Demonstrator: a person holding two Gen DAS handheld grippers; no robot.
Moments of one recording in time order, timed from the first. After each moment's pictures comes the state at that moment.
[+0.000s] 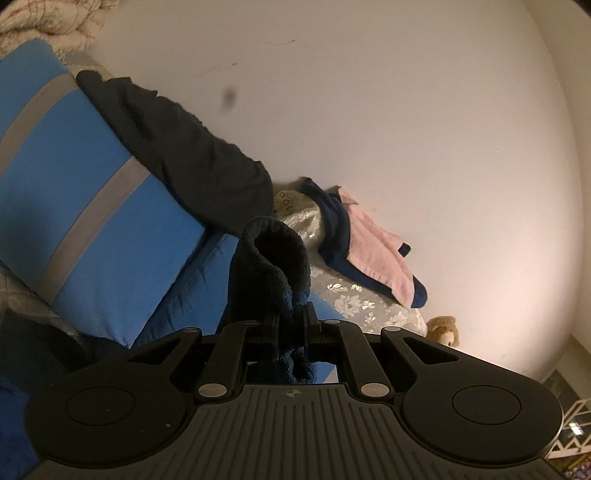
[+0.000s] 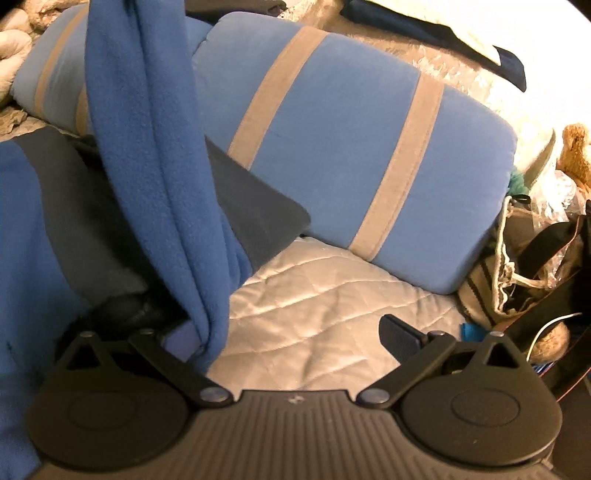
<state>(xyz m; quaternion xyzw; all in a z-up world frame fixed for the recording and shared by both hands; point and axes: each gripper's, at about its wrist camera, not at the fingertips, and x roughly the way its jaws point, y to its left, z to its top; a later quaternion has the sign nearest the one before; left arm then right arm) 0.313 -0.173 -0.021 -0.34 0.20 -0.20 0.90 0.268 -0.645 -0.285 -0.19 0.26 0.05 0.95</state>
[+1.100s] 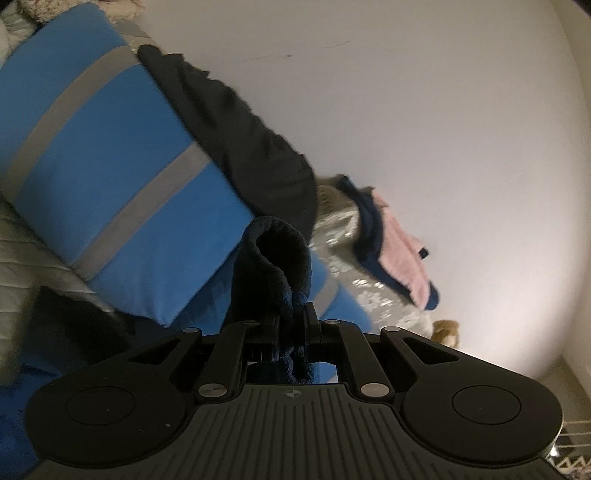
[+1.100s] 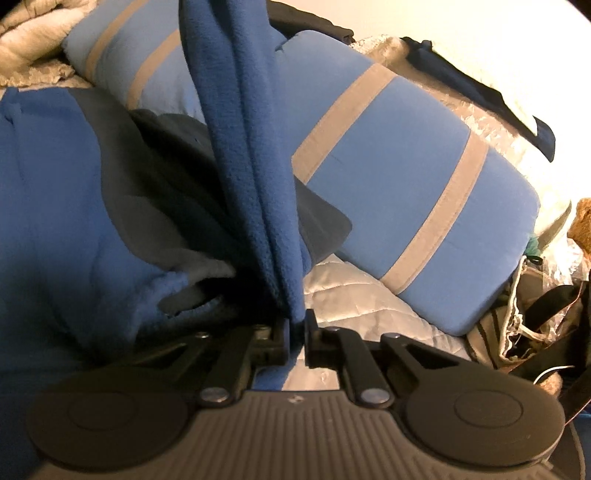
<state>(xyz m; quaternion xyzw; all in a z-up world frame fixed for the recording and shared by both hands) 0.311 -0.086 -0.047 -0.37 0.25 -0.18 0.87 0.243 -0.584 -0.319 -0.28 0.21 0.06 0.93</state>
